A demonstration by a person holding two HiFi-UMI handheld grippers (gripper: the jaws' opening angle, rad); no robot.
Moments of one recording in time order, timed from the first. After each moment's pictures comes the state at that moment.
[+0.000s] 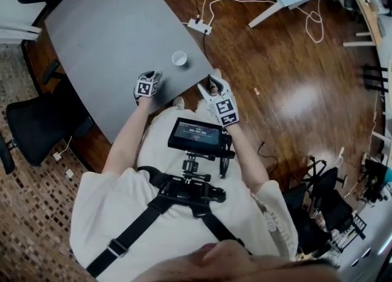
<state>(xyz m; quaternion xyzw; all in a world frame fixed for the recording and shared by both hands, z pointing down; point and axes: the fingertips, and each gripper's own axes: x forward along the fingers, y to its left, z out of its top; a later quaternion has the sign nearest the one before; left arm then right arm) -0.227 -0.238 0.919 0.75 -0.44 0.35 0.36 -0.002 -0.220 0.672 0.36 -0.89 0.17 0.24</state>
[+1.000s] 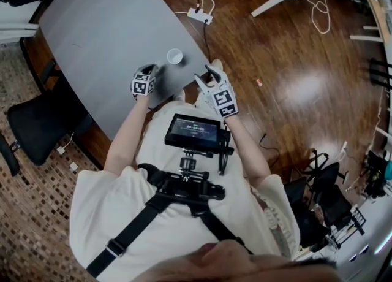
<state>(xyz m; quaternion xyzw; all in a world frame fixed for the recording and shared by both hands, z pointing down) -0.197 -0.277 0.883 0.77 -0.44 0.32 0.33 0.010 -0.267 0.697 0.34 -0.89 0.20 0.24</state>
